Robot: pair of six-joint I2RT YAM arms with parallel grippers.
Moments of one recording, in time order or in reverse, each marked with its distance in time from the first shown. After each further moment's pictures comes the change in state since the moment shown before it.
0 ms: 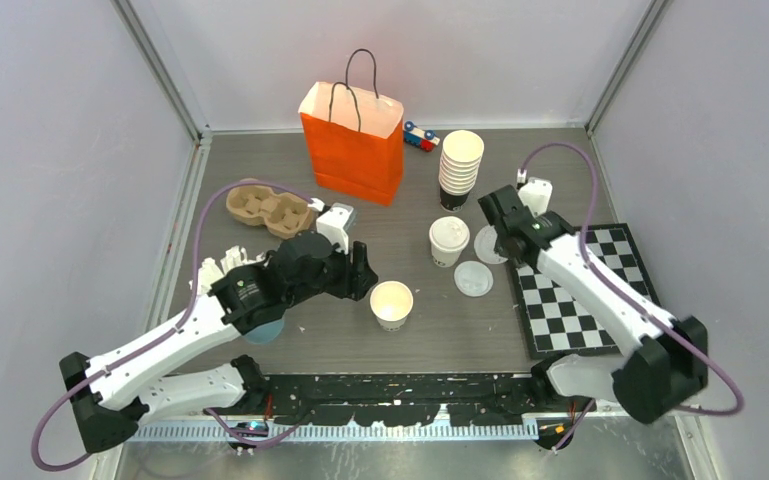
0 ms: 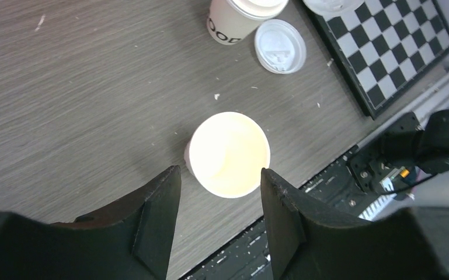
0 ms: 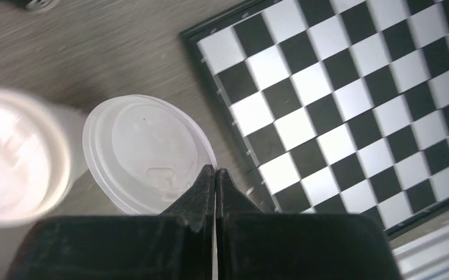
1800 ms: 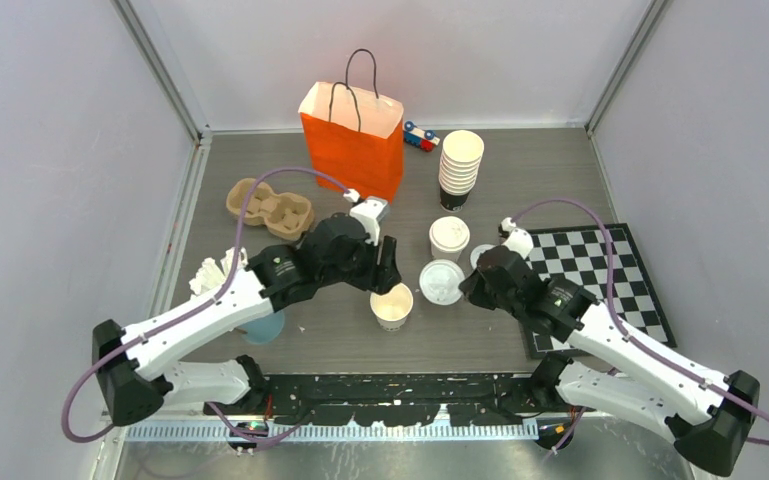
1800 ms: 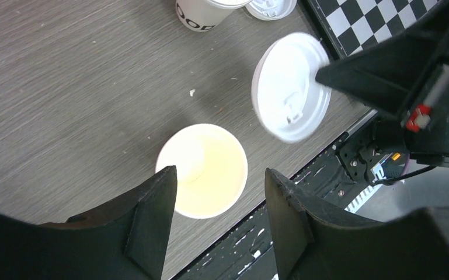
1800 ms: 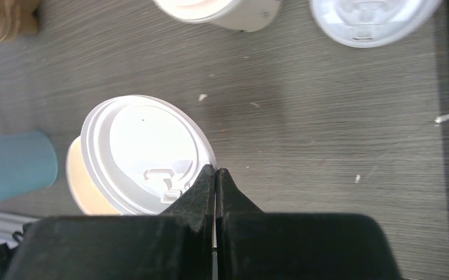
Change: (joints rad) left arm 0.000 0.185 0.112 -0.009 0.117 0.011; right arm 0.332 -0.473 -0.341 0.184 -0.332 0.296
